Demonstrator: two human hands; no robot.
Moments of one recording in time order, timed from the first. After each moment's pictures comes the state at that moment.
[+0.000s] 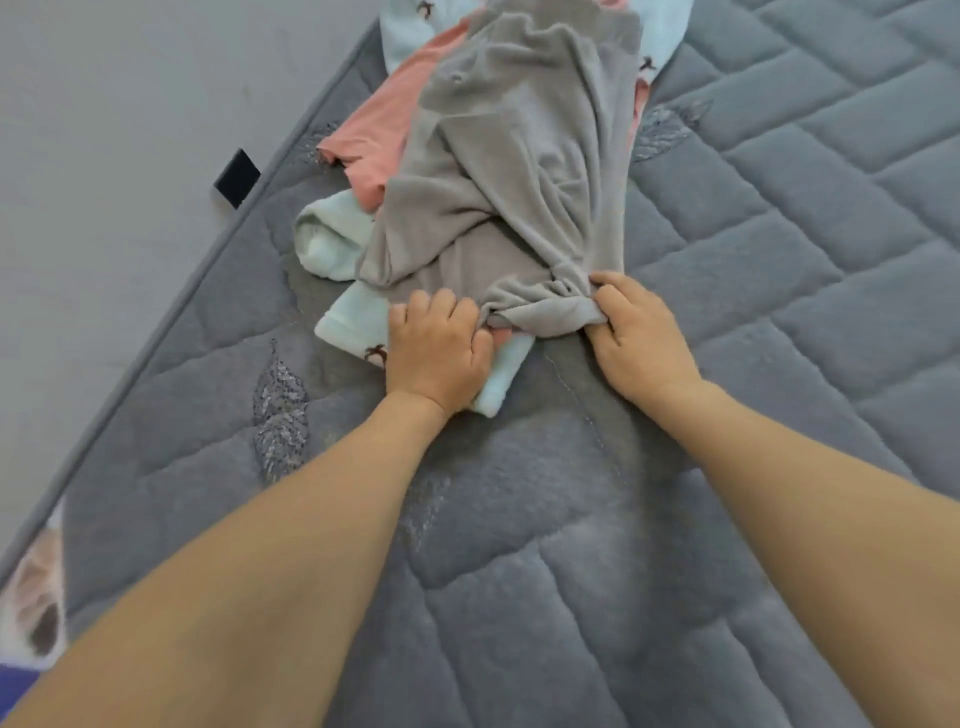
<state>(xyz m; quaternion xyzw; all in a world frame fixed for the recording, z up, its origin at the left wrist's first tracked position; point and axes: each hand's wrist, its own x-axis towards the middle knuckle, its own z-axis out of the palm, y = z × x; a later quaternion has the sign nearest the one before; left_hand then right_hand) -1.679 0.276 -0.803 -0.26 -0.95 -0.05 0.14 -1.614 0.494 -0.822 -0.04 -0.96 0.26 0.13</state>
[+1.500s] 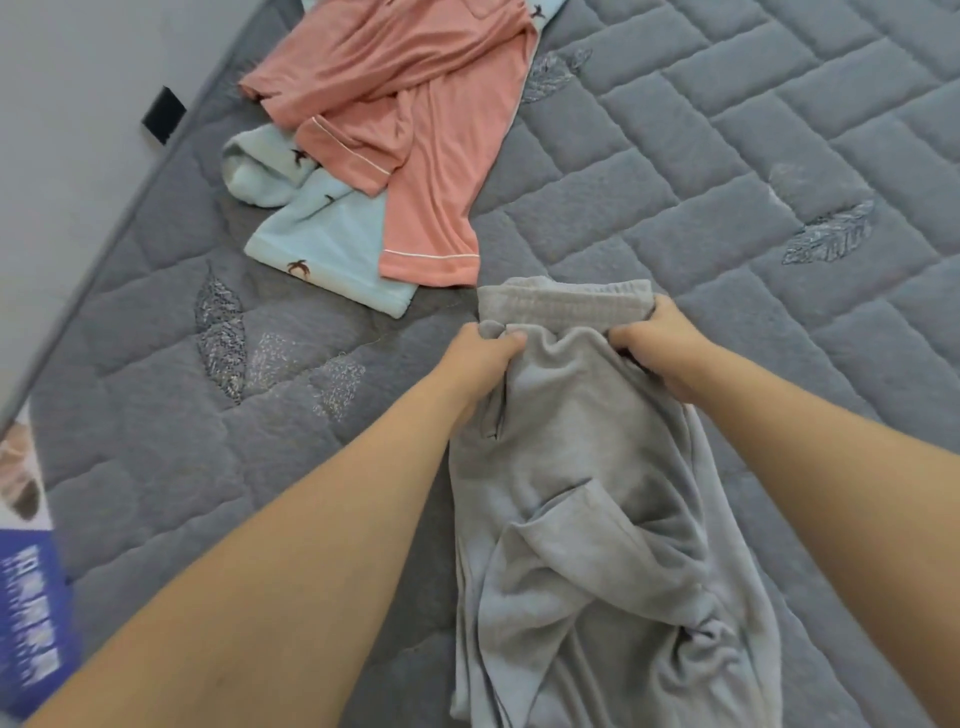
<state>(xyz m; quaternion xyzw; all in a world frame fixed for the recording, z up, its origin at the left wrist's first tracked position) -1.514 0.363 -0.741 0.08 -0.74 -0.53 -0.40 -1.453 0.561 -0.746 -0.40 -0.70 0.58 -0.11</state>
